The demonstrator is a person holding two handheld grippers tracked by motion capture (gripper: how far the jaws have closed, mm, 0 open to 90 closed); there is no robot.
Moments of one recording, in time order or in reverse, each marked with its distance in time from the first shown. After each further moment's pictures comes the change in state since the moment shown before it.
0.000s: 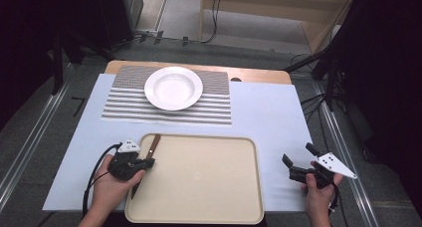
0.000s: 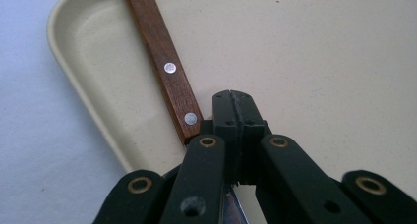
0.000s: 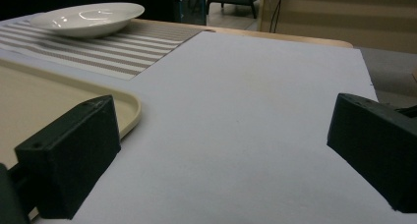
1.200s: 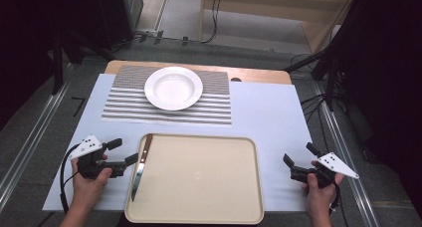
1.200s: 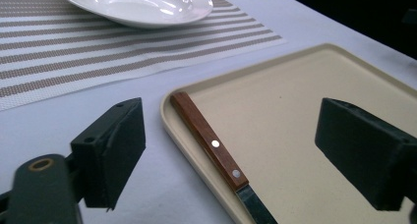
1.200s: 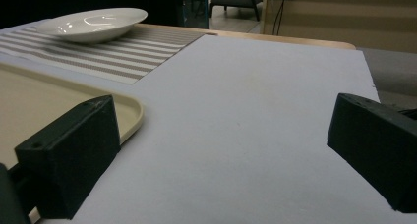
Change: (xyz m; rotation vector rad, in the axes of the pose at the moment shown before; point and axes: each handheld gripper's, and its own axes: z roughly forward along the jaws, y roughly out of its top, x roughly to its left) left arm 0.042 -0.022 -0.054 -0.420 -0.021 0.002; right arm -0.003 0.001 -0.002 -0.013 0.015 0.011
